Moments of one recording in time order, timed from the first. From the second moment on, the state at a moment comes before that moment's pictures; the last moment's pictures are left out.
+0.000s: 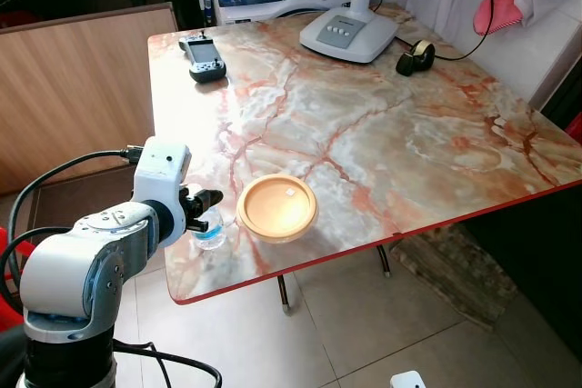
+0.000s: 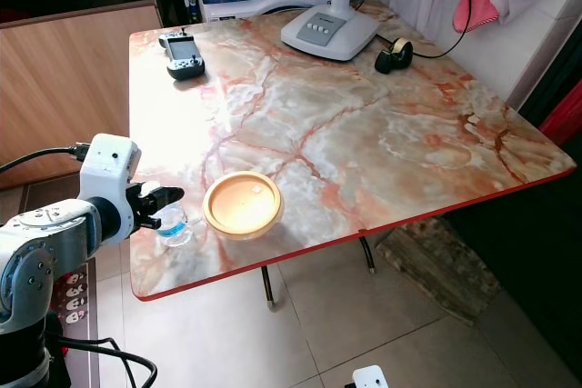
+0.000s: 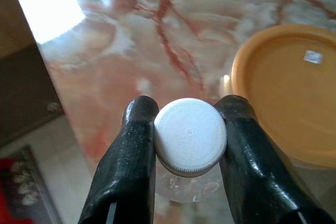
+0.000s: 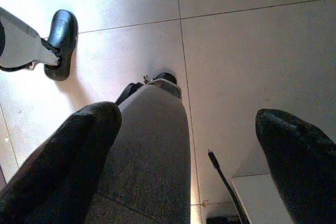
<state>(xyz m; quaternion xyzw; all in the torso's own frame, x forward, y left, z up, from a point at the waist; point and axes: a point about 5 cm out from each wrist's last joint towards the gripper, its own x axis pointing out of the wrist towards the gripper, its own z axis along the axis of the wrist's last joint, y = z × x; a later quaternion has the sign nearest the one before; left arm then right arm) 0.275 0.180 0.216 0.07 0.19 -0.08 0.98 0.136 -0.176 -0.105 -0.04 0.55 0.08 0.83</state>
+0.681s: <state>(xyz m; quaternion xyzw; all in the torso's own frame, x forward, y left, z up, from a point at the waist) 0.246 0.303 0.127 0.06 0.20 0.22 0.95 0.131 -0.177 -0.106 -0.04 0.55 0.05 0.83</state>
